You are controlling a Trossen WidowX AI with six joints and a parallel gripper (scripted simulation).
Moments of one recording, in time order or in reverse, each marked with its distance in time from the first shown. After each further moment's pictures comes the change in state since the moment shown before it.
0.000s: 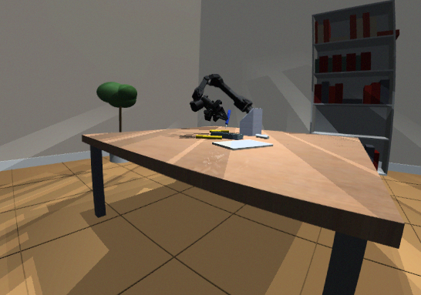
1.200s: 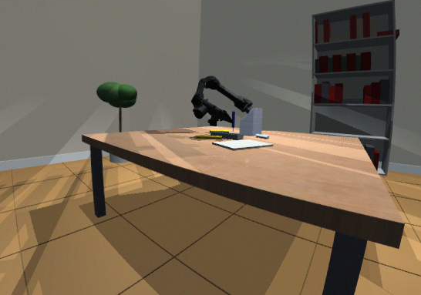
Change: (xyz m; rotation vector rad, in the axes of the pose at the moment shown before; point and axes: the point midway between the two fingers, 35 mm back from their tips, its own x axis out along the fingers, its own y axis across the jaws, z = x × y) arm 0.042 0.018 0.003 0.469 0.152 -0.178
